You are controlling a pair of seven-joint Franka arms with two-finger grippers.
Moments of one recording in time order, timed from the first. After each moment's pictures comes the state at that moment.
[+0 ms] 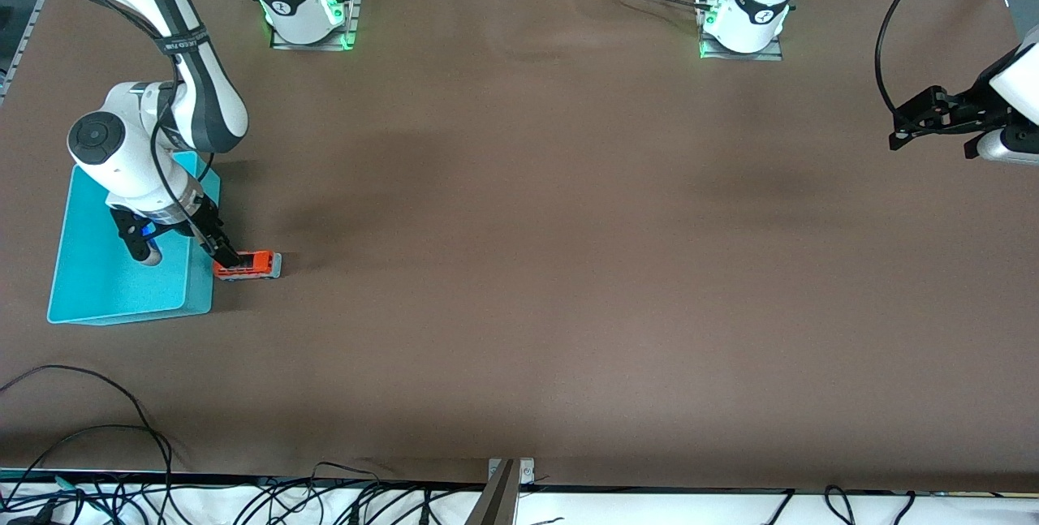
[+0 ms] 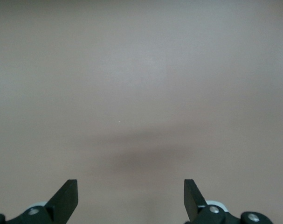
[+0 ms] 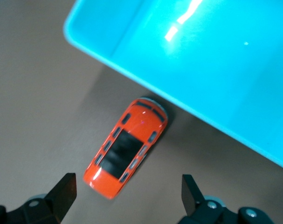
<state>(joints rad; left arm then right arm) -0.05 0.02 0.05 -1.55 0.00 1.55 0.11 0.03 0.30 -0.06 -2.17 -0.06 2.60 0.96</state>
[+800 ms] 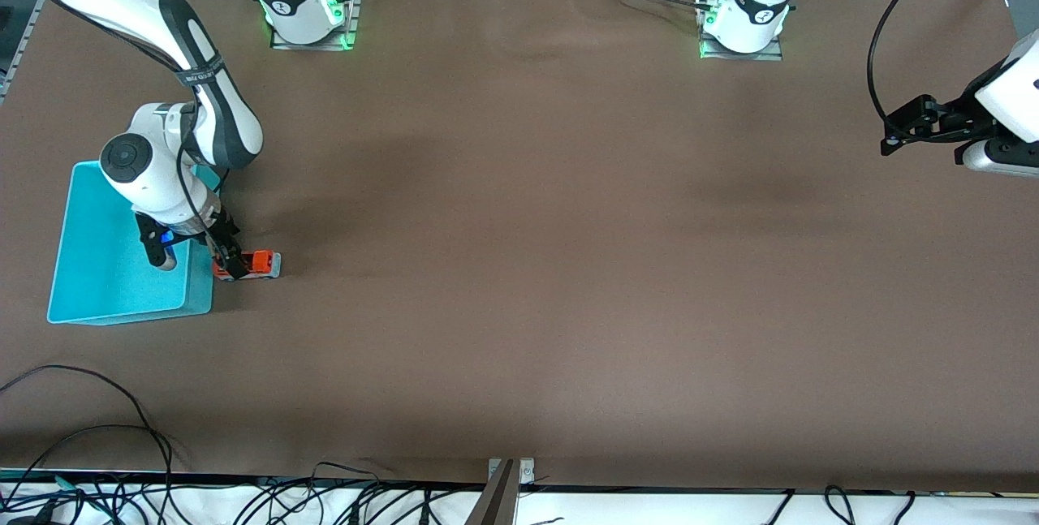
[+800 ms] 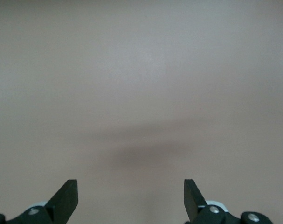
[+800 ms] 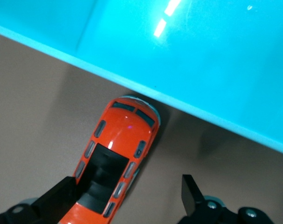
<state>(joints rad) -0.05 0.04 0.05 -1.55 0.00 1.55 0.11 0.03 0.42 -0.06 -2.17 -0.06 2.71 1.07</state>
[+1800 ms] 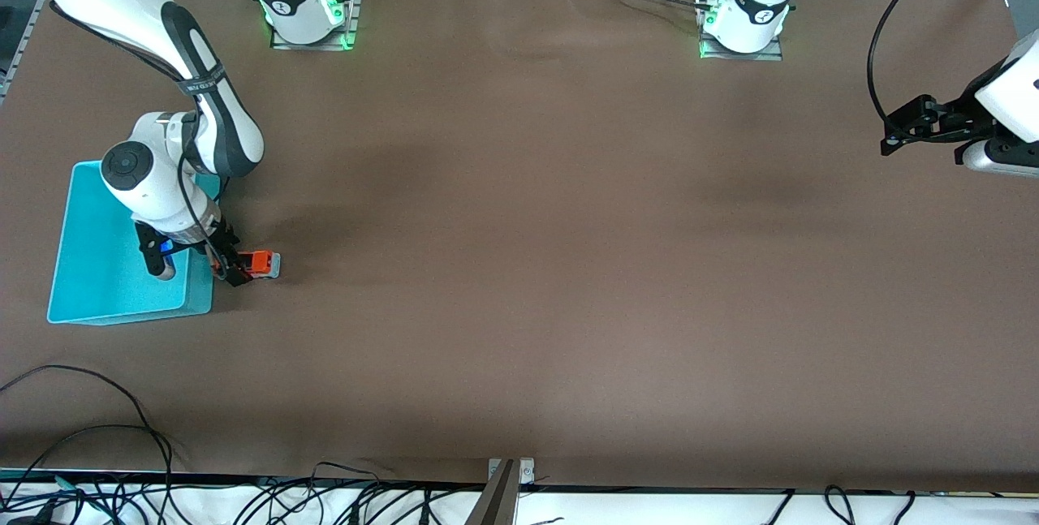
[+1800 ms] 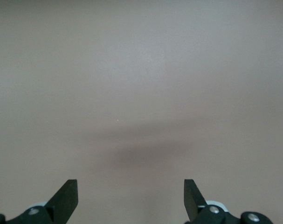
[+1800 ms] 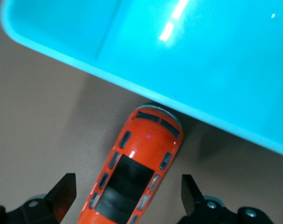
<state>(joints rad) -0.05 0.04 0.05 -1.55 0.00 1.55 0.11 0.02 0.46 -0.06 -2.12 -0.06 2.72 1.07</state>
